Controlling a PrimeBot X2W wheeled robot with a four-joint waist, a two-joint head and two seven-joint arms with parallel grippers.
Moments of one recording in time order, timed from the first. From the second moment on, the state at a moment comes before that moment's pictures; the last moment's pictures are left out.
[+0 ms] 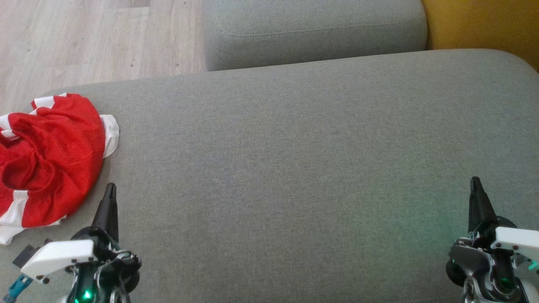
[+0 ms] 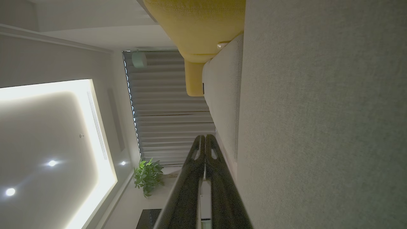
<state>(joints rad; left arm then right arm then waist) -0.05 0.04 0.08 0.27 -1.62 -0.12 0.11 -0.06 -0.05 -0.13 0.28 1.61 0.13 0.11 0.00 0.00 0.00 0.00</state>
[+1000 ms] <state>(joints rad) -0.05 0.04 0.08 0.27 -1.62 -0.12 0.11 -0.06 -0.05 -0.13 0.28 1.61 0.13 0.11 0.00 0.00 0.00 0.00</state>
